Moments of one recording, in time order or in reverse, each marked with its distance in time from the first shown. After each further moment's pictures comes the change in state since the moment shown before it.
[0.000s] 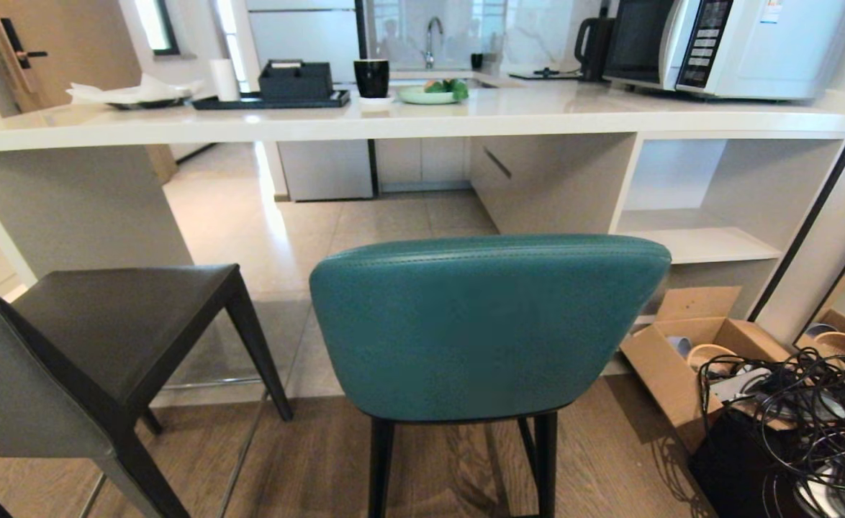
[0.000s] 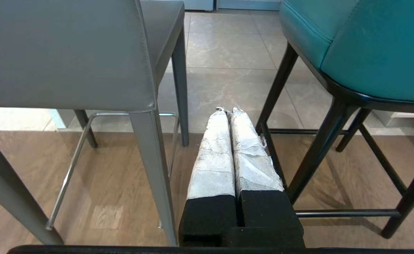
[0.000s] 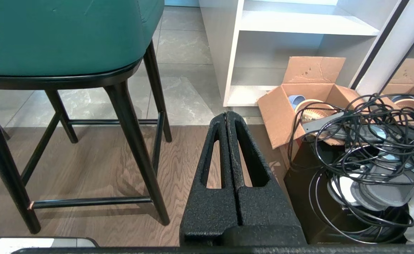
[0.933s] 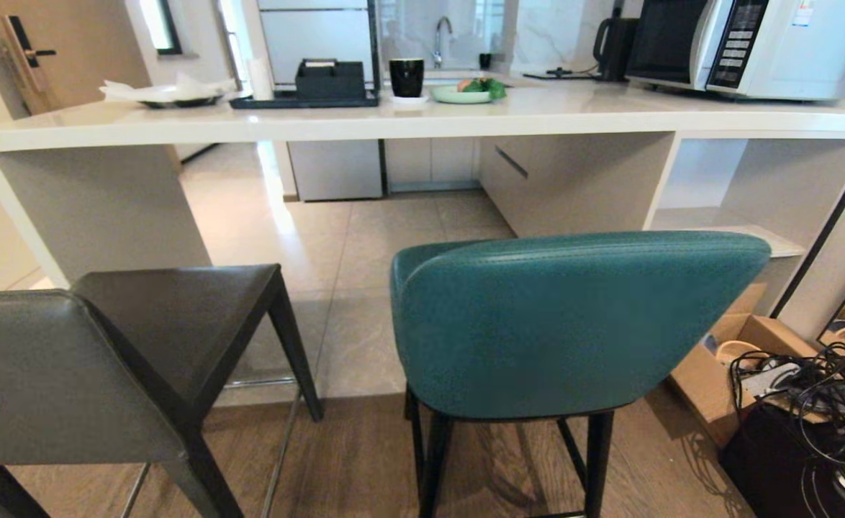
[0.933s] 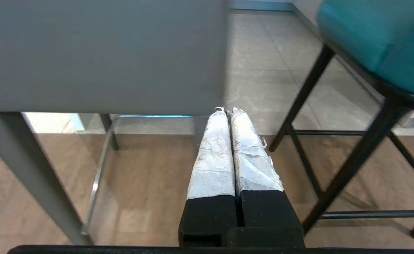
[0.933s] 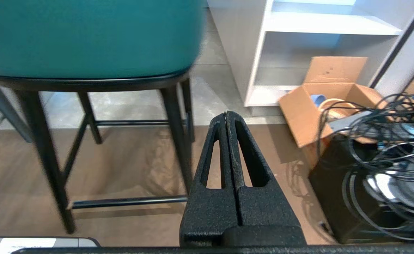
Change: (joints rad) left arm 0.000 0.000 0.000 0.000 0.000 -0.001; right arm 0.000 0.000 0.000 0.000 -0.002 0.003
